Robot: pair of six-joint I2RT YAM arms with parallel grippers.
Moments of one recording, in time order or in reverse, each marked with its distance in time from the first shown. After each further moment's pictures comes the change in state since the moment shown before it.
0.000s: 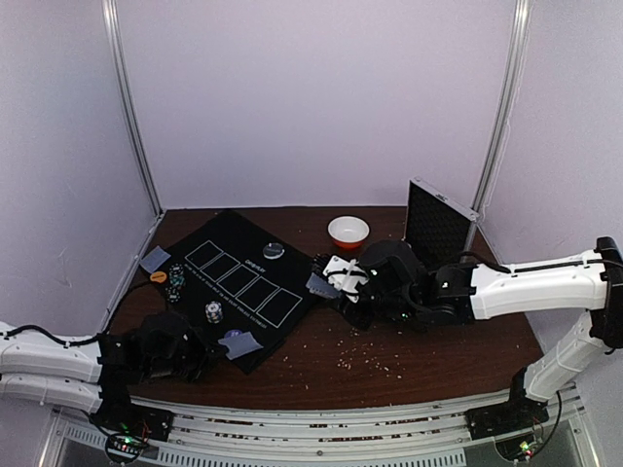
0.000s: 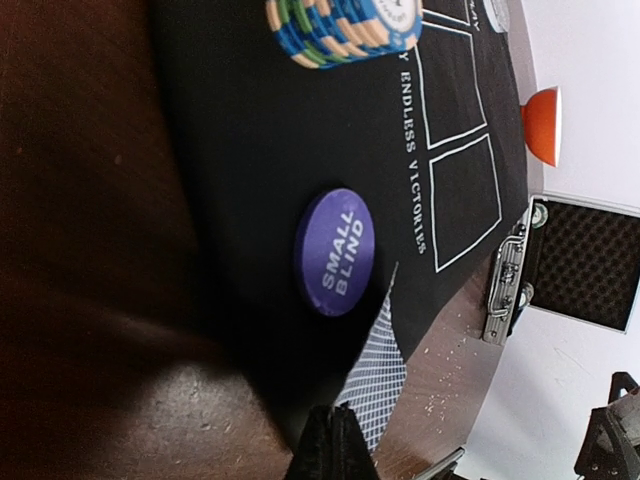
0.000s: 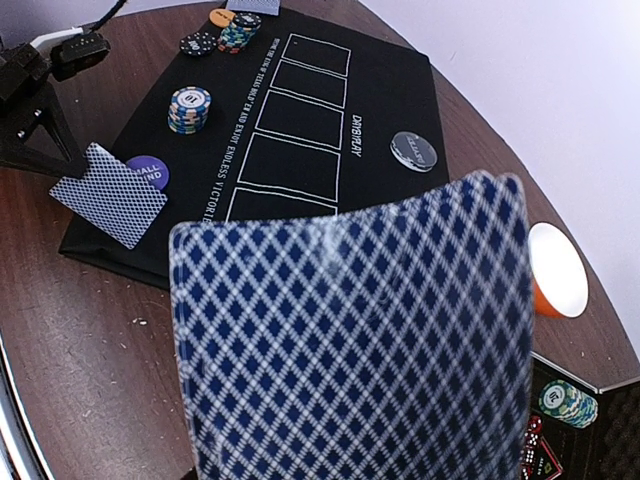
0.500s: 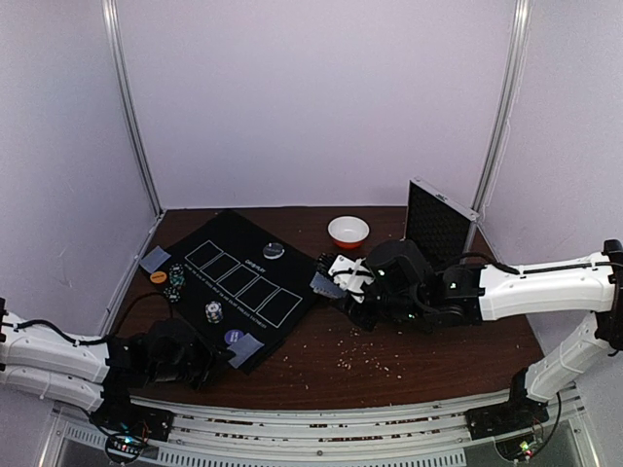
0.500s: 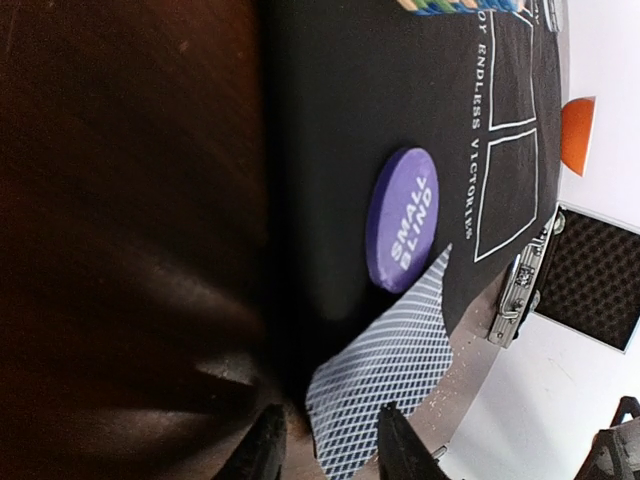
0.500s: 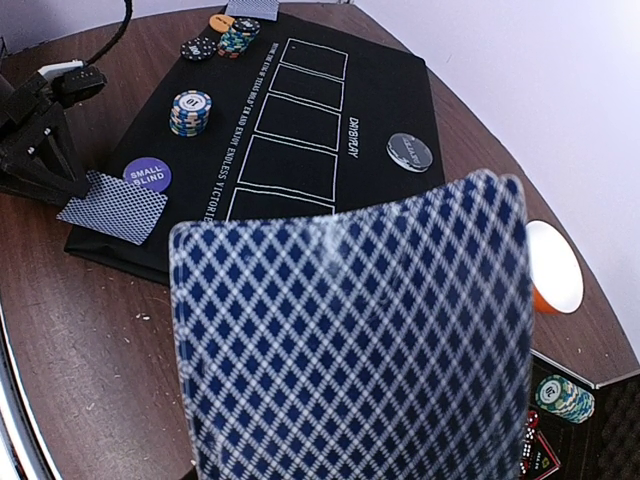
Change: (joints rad) left arm -0.046 0.098 -0.012 0.062 0.017 -0.160; right arm 0.009 -0.042 -0.023 -0.010 0.002 0.004
